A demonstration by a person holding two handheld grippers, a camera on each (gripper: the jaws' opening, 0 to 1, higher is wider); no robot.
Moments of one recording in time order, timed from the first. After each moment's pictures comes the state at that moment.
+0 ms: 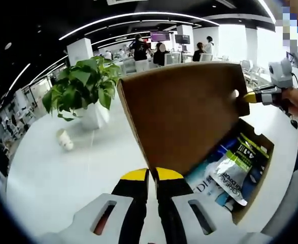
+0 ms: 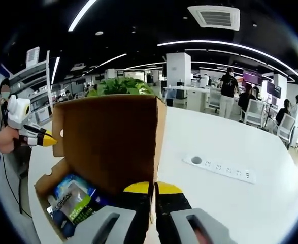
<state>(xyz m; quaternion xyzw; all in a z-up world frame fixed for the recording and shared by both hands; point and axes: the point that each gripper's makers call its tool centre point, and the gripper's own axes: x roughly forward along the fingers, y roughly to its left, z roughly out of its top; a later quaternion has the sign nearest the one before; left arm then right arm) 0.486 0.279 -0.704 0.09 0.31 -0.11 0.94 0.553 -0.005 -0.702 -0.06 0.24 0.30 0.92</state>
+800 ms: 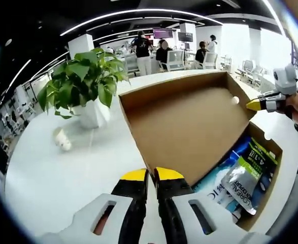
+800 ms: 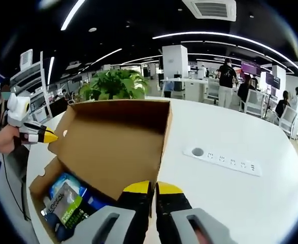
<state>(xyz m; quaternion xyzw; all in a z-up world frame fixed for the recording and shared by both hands) 0.513 0.283 -0.715 0.08 0.32 -0.10 0.94 0.573 -0.003 -0.728 -0.05 0.28 0.29 0.91</state>
